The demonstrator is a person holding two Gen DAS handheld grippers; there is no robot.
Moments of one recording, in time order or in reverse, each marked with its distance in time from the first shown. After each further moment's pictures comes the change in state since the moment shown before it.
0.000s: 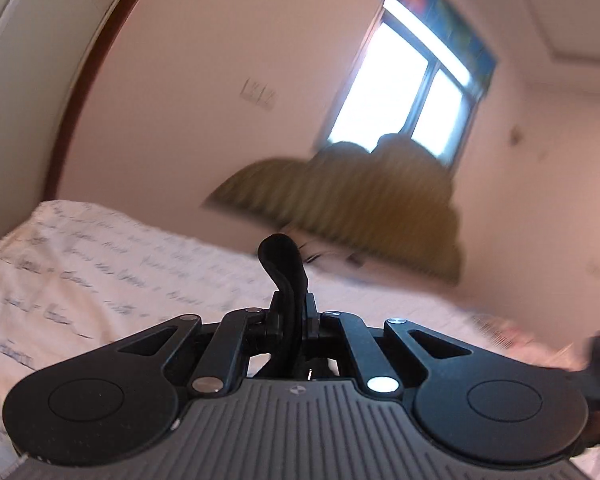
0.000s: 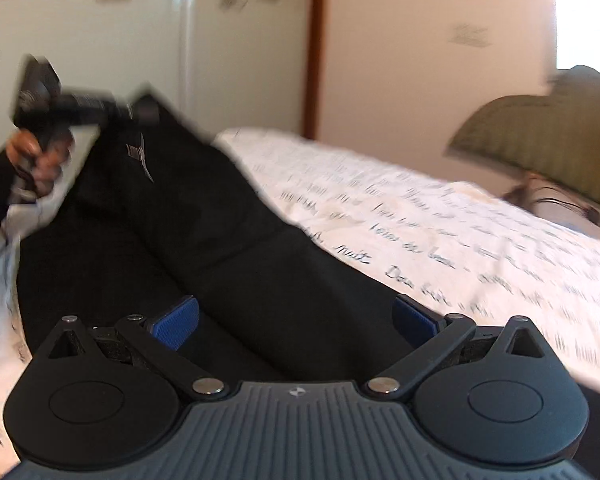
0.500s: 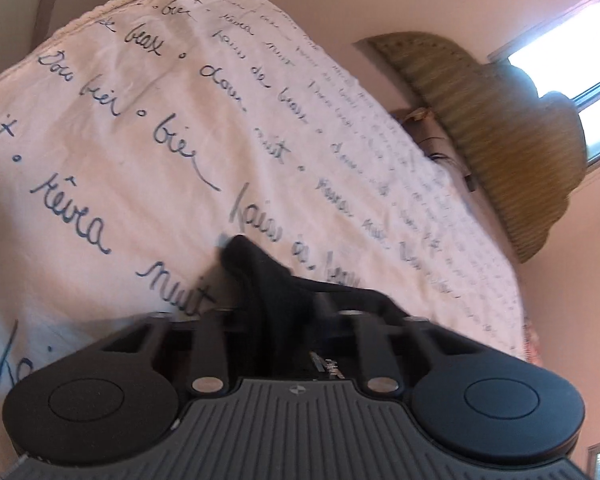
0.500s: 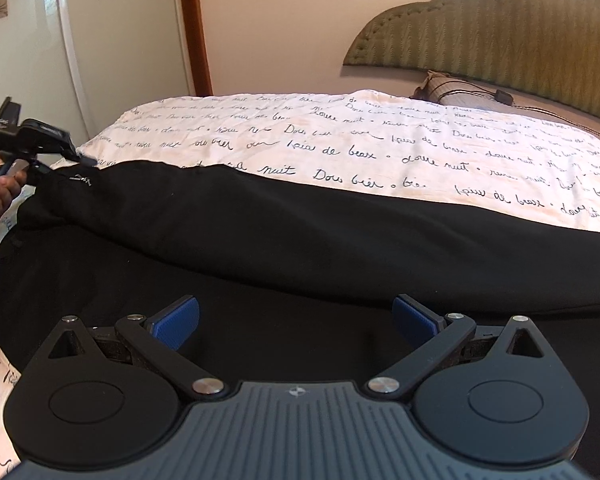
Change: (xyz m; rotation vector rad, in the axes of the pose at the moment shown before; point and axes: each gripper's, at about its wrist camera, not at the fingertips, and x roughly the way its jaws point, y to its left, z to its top) left arm 0.091 0.130 -0.015 -0.473 0.556 0.313; right arm -0.020 0.028 -0.047 0.346 0.108 -0.255
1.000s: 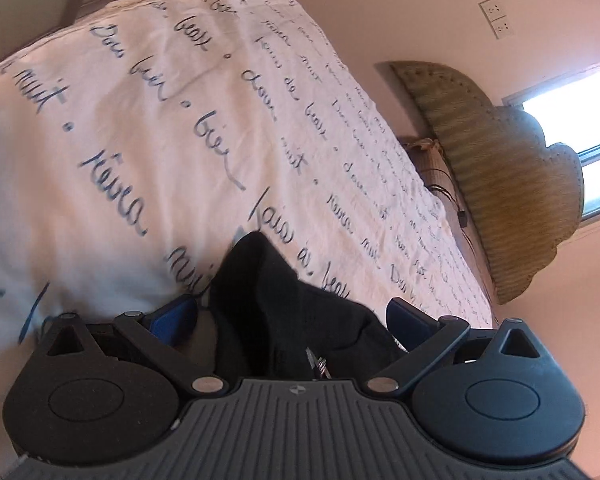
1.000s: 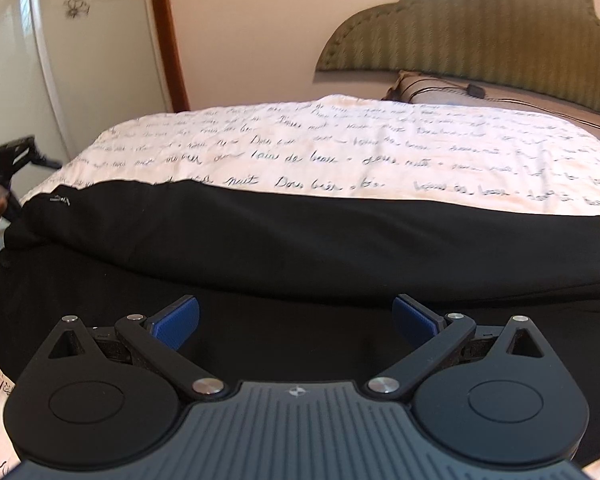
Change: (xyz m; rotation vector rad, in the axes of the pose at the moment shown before) left arm -0.015 0.014 0.005 -0.174 -0.023 -0.065; right arm -0.006 -0.026 -0.003 0.074 -0.026 -0.032
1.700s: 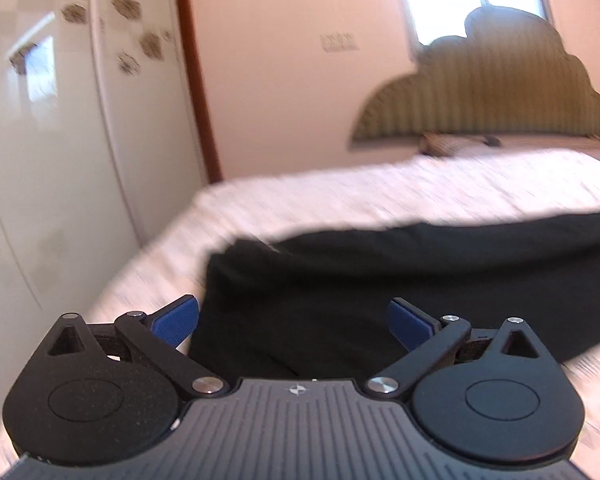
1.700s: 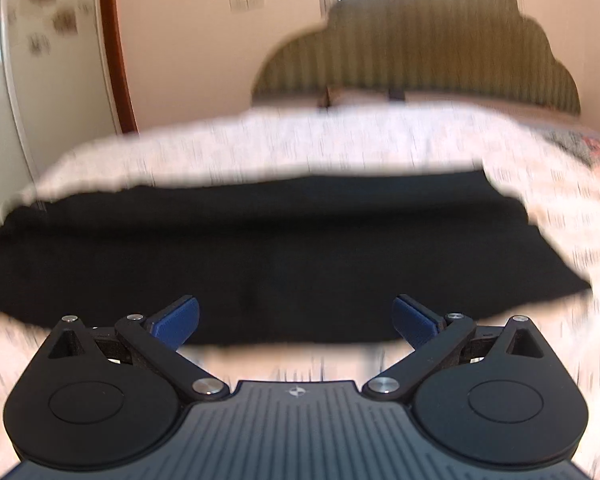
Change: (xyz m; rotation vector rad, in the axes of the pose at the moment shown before) left arm -0.128 -0.141 -0.330 0.862 -0.584 0.540; right arm -0.103 -0.049 -0.072 0.104 -0.141 -0.127
